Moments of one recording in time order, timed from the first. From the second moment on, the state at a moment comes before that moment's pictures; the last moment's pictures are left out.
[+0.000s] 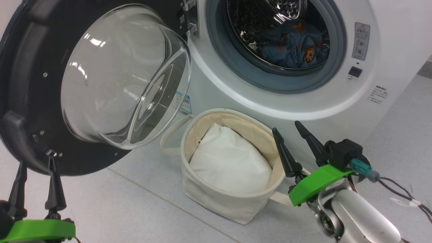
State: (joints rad) left arm -0.10 0.12 0.30 0.23 -0.22 -0.12 -0.26; right arm -0.38 -0.25 0.56 0.34 0.52 0.13 -0.25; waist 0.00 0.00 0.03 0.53
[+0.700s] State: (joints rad) left arm -0.10 0.13 0.25 0.16 -0.45 -0.12 -0.26; right arm -0.38 -0.25 0.54 0.33 0.52 0.13 -0.25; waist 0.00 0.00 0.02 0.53
